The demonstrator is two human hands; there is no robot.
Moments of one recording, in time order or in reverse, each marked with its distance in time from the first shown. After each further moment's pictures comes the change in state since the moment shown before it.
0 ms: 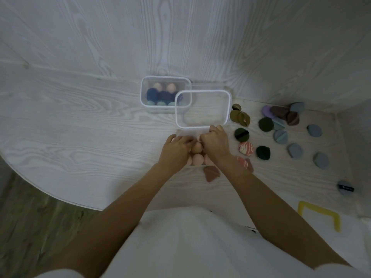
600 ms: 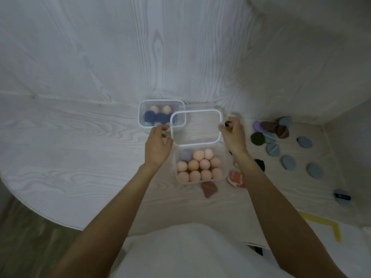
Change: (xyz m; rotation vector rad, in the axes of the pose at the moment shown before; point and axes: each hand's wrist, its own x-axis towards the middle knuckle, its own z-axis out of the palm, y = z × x) left_hand 0.036 -0.025 -0.055 -0.577 0.284 -0.547; right_hand 0.015 0.065 -0.038 1.067 0.164 0.751
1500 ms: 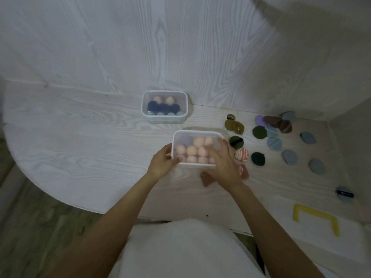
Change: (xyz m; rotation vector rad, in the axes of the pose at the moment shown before) left_hand -0.075 -0.016 0.008 -0.181 -0.310 -0.289; right_hand -0.098 0.061 0.002 -0.551 -0.272 -0.474
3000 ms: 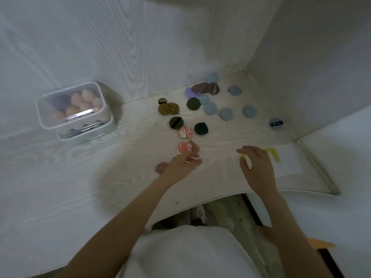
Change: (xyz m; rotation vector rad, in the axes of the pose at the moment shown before) left_hand -0.037 0.078 0.152 0.301 -0.661 0.049; right_hand -0.174 0.105 -0.055 0.012 0.512 0.521
